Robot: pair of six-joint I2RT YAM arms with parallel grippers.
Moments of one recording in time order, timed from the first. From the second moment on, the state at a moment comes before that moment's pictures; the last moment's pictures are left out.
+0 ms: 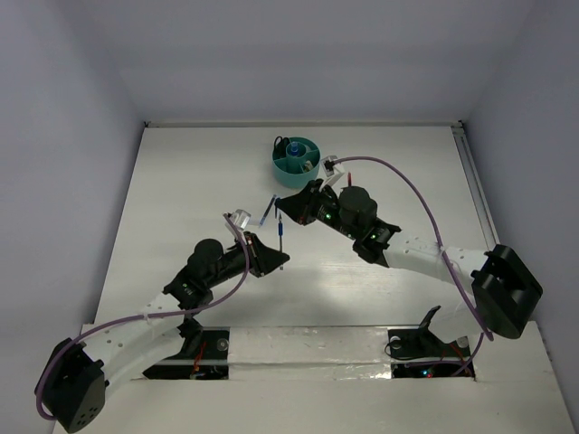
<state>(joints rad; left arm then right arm) -0.67 0.74 0.24 0.36 0.34 -0.76 0.85 1.41 0.86 0.53 -0.05 0.69</state>
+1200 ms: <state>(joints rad) -0.67 0.68 0.27 0.26 0.27 -0.73 0.87 1.42 0.86 0.52 -0.07 0.69</state>
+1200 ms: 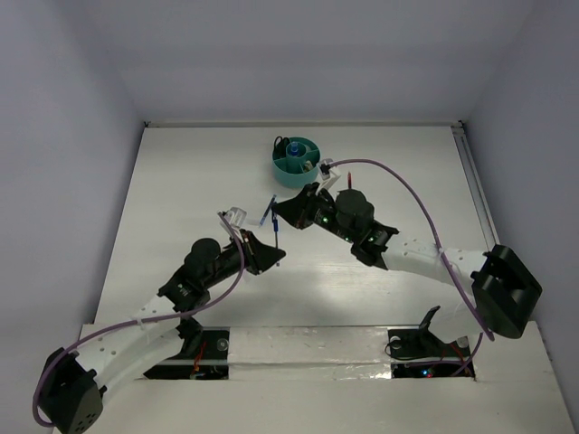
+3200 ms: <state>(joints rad) -0.66 0.64 0.38 0.19 0.36 -0.74 0.84 1.07 0.75 0.26 -0.39 0.64</state>
